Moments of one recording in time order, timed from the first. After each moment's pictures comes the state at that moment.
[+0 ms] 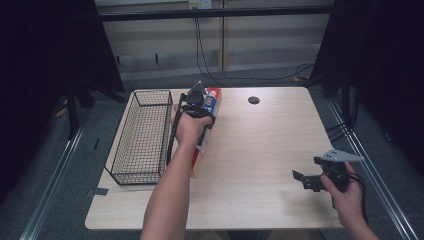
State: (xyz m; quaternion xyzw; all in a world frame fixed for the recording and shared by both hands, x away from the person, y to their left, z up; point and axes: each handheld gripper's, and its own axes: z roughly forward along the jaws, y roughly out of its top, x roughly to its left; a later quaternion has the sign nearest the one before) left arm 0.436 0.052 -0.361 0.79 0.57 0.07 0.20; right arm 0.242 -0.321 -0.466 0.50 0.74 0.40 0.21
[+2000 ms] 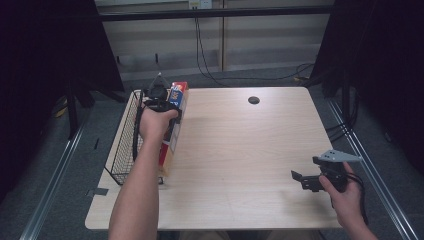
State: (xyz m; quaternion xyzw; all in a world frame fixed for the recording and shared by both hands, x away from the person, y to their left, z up) left arm 0.431 0.140 -0.326 0.74 0.63 0.09 0.20; right arm 0.243 -0.318 -0.467 0.49 0.75 0.40 0.21
